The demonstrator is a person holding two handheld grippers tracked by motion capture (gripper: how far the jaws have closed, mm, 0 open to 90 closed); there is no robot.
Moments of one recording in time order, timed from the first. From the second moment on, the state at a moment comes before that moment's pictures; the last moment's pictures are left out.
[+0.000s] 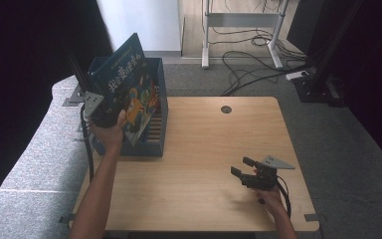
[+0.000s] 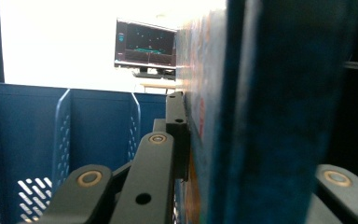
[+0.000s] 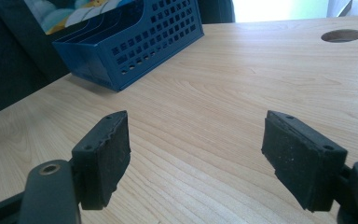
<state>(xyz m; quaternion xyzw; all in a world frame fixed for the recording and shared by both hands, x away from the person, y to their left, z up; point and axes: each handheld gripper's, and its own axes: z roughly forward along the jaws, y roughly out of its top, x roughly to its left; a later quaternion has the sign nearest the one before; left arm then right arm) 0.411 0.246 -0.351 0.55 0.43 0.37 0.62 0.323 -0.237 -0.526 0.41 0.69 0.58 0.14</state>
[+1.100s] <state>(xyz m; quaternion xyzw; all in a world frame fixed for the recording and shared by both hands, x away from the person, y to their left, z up) 0.438 0.222 -0.383 0.52 0.44 0.39 0.62 0.322 -0.237 -0.526 0.41 0.69 0.58 0.14</state>
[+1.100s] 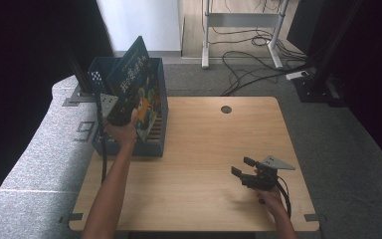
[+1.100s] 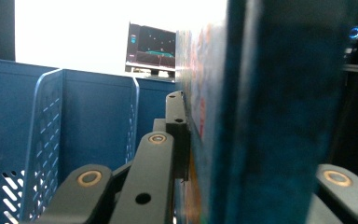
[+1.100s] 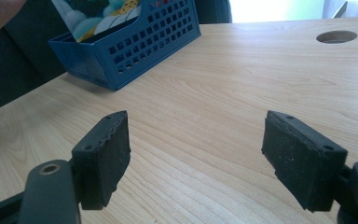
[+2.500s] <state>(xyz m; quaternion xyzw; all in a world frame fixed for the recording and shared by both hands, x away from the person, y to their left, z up) 0.455 0.197 -0.428 0.56 0.46 0.39 0.56 0.323 -0.237 -0.529 0.40 0.70 0.57 0.14</state>
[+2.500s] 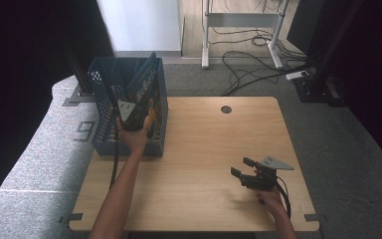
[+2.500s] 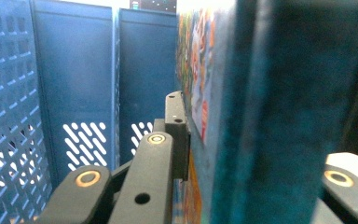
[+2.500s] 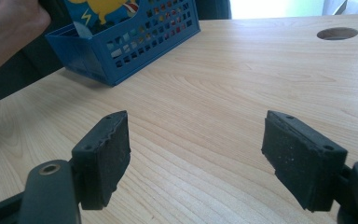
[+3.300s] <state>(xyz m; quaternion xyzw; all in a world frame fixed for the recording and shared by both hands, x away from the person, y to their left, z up) 0.449 0.178 -0.442 0.60 0.43 0.41 0.54 0.322 -0.237 -0.528 0.40 0.70 0.57 0.15</state>
